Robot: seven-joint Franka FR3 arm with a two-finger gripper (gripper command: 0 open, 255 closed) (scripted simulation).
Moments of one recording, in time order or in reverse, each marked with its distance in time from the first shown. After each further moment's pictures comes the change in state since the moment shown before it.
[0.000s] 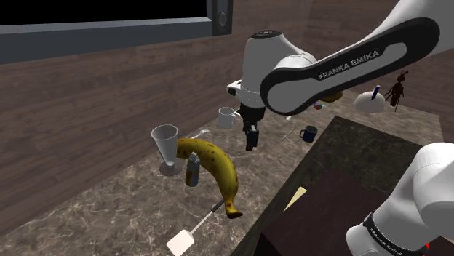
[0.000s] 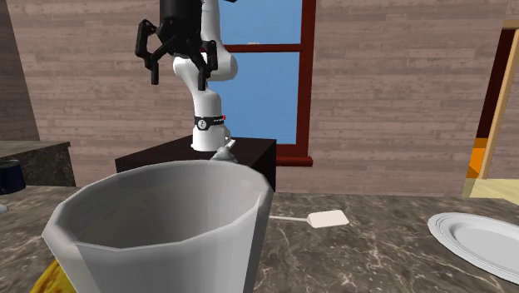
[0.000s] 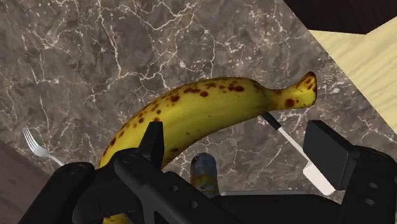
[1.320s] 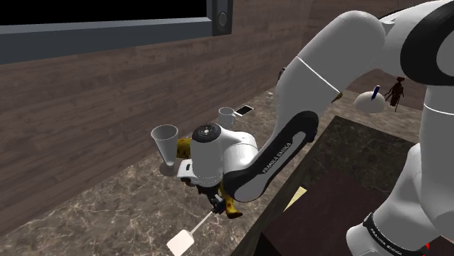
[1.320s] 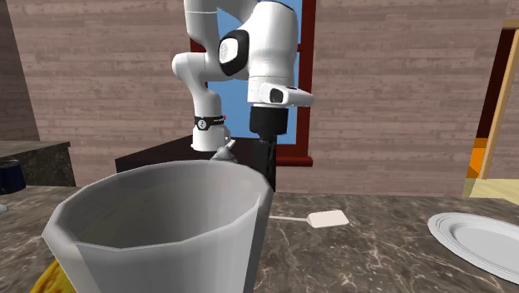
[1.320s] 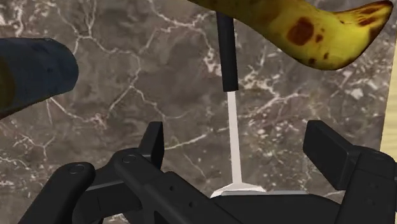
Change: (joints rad) arm 0.182 0.616 0.094 0.184 -0.317 0.356 -0.139
